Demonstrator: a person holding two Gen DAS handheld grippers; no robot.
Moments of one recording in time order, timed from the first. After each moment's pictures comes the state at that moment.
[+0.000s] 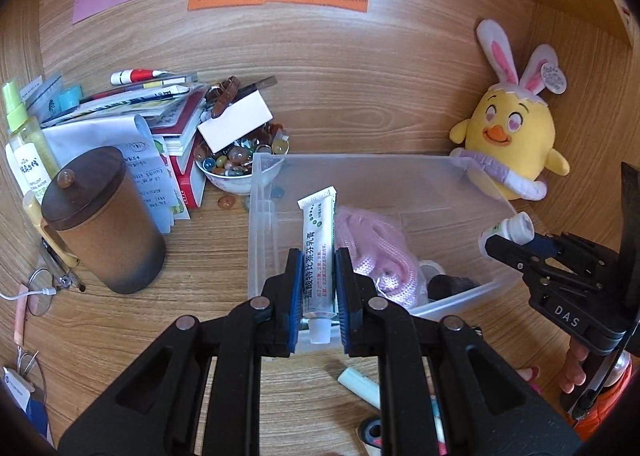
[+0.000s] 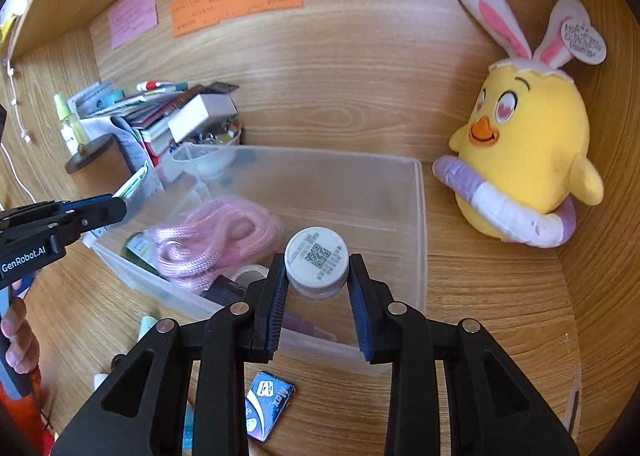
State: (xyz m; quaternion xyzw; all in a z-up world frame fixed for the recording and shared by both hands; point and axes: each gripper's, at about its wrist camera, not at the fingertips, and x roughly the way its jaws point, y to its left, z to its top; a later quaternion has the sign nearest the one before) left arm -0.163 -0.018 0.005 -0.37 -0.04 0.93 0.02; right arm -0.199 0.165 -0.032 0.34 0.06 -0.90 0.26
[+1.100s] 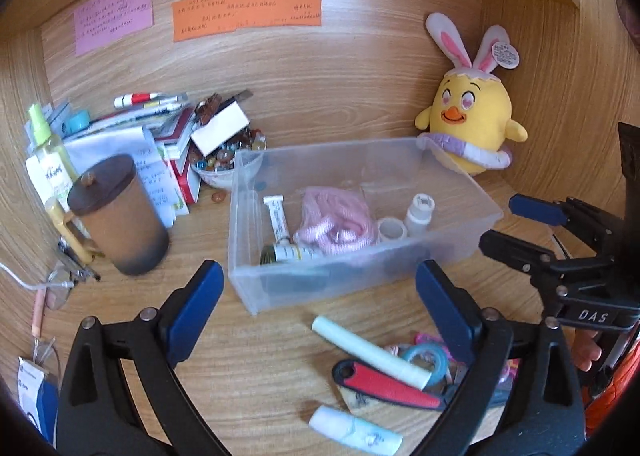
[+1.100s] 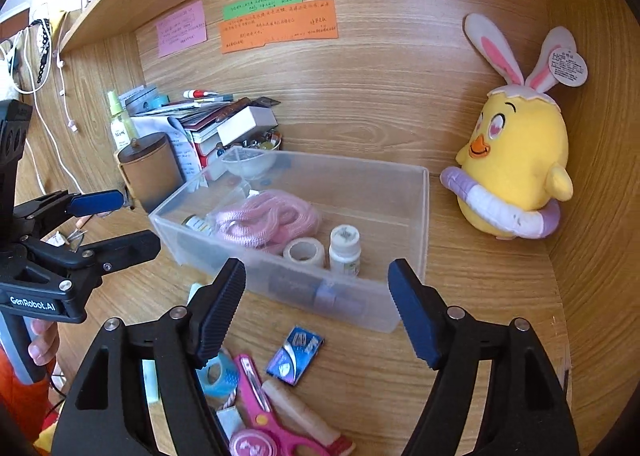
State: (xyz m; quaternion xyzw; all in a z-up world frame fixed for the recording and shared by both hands) left arm -0.099 0.007 0.015 -0.35 0.00 0.94 0.04; right arm -0.138 0.189 -0.012 0.31 0.07 -0.90 0.31
